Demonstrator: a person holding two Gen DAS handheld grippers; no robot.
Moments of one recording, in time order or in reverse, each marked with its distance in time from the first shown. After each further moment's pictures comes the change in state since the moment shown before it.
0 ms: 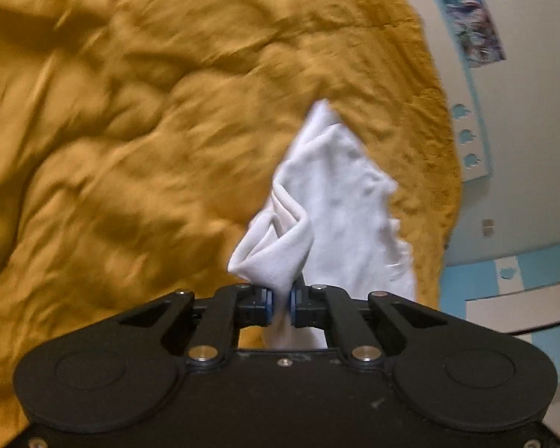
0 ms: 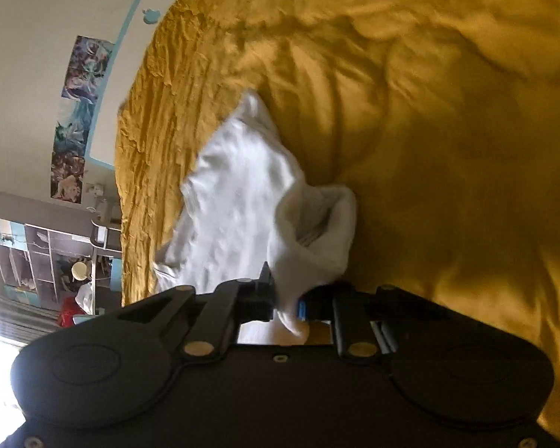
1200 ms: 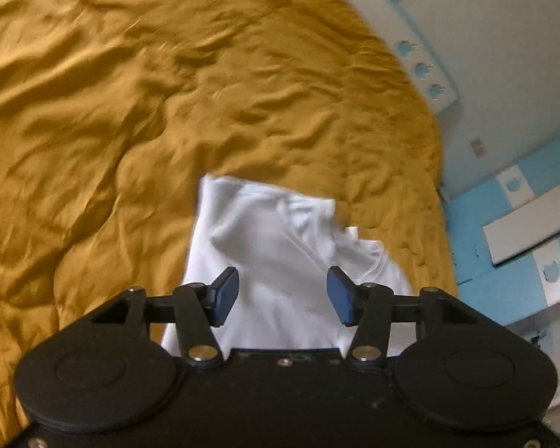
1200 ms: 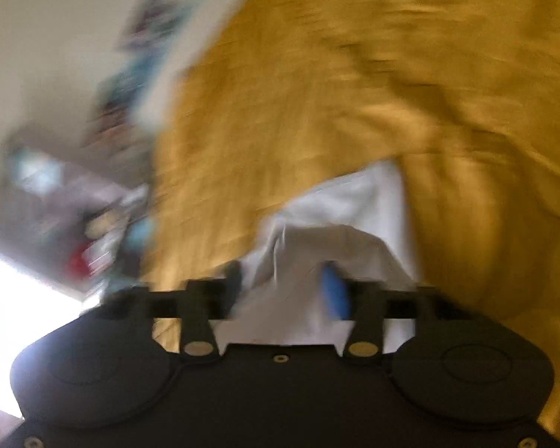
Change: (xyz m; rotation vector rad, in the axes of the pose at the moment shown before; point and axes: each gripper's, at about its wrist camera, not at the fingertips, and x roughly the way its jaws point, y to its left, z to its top) left arm 0.033 -0.098 0.079 0.345 0.078 0.033; right arm 0.040 0.092 0.082 -0.209 0.038 0.003
